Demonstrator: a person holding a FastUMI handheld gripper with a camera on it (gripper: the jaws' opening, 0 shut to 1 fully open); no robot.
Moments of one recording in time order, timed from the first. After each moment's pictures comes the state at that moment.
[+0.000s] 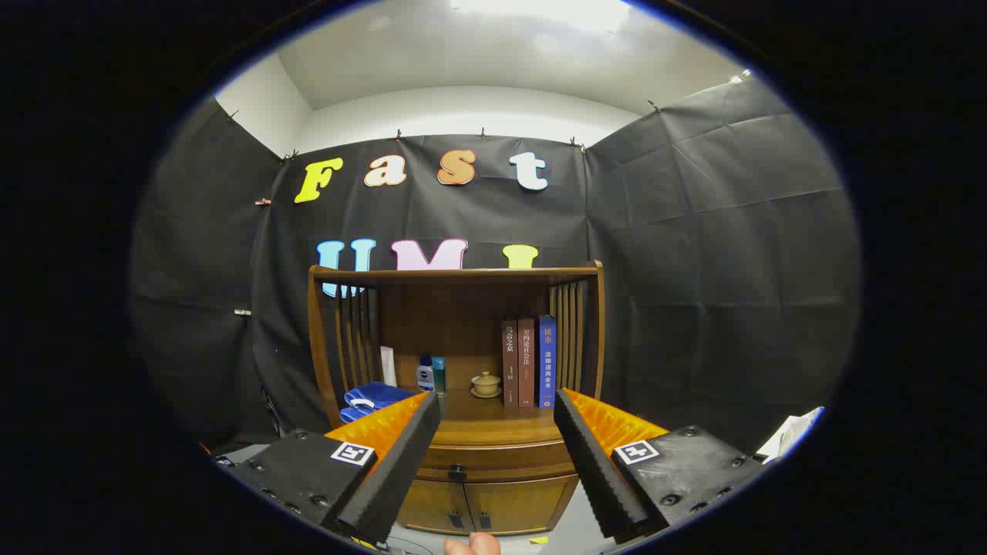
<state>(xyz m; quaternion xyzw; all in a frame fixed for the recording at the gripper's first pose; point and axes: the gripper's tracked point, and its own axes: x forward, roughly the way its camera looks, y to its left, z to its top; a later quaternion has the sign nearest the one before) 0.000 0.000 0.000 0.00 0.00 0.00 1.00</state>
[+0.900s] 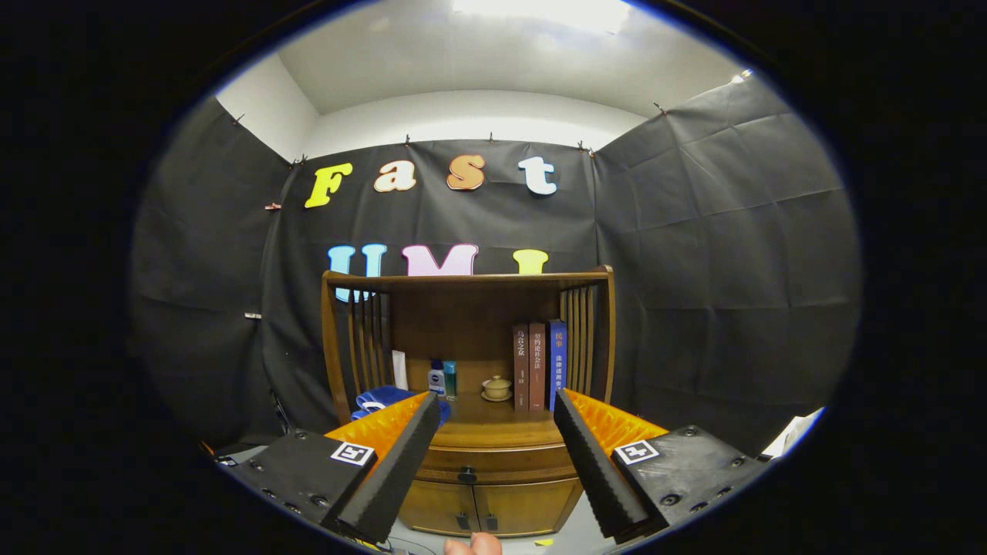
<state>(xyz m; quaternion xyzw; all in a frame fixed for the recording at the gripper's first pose) -0.006 0.016 0.004 0.00 -0.01 0.02 1.00</state>
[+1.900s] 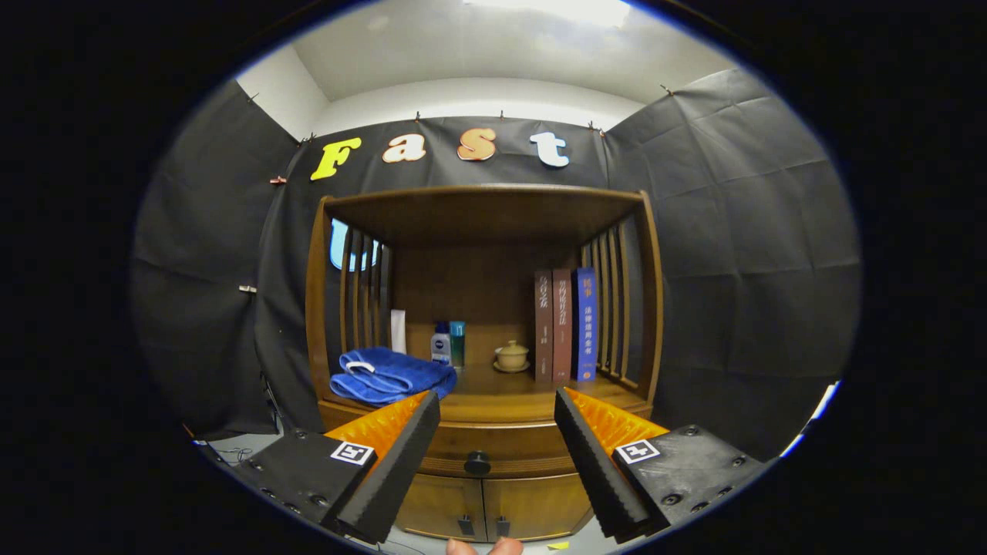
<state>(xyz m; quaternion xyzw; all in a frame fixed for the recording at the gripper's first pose) 0.074 0.052 -0.163 0.00 0.01 0.03 1.00</state>
